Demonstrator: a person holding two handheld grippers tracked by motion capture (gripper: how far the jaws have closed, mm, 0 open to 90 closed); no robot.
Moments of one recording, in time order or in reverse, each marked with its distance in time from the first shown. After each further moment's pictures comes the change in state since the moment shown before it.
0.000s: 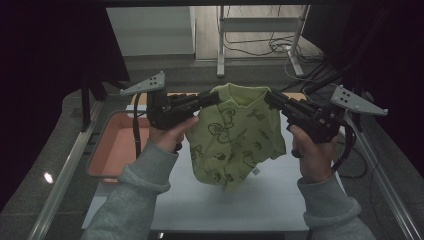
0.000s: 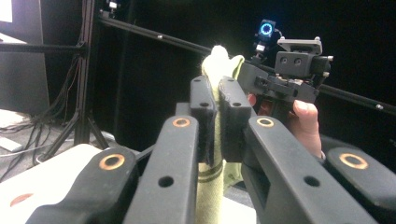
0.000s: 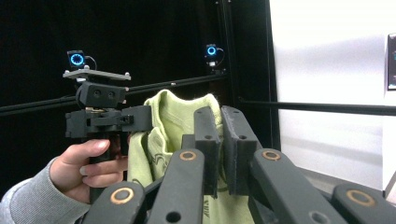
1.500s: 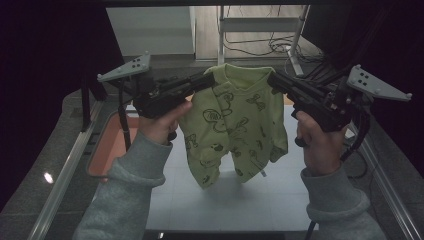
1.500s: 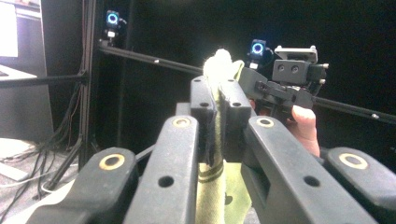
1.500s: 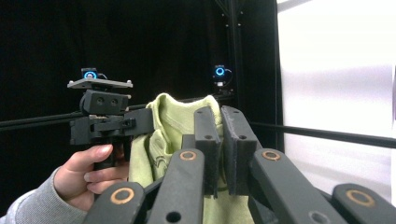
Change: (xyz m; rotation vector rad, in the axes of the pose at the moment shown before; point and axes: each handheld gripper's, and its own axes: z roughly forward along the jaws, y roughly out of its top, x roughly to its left) left arm -0.024 0.042 -0.013 -0.063 -0.004 0.069; right arm 0.019 0.045 0.006 -0.061 0.033 -0.041
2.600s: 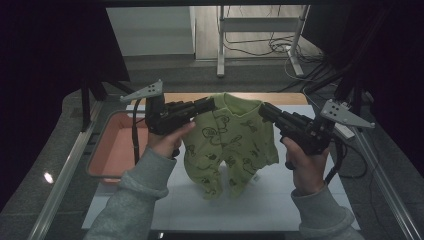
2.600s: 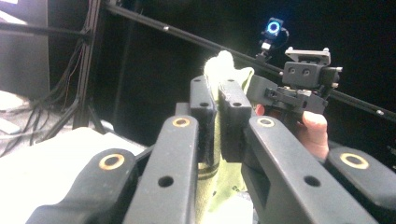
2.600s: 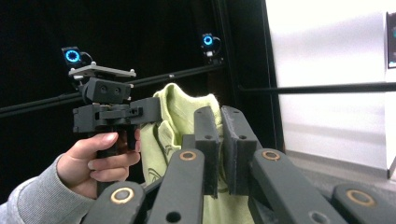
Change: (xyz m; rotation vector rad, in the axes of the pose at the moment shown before) left arm 0.033 -0.071 0.003 0.080 0.026 -0.146; right arm -0.008 -0.074 -0.013 0.090 -0.056 0.107
